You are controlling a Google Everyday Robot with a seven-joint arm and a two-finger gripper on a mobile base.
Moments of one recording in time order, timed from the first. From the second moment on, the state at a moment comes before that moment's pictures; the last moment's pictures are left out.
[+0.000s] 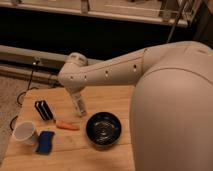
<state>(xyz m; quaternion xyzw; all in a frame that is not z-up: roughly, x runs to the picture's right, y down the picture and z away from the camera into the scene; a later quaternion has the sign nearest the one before) -0.165 0.001 0.756 -0.18 -0.02 0.51 0.84</state>
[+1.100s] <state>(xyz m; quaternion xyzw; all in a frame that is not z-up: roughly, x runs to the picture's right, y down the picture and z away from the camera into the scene) -0.190 -0.012 0.767 -0.19 -0.06 0.46 0.87</state>
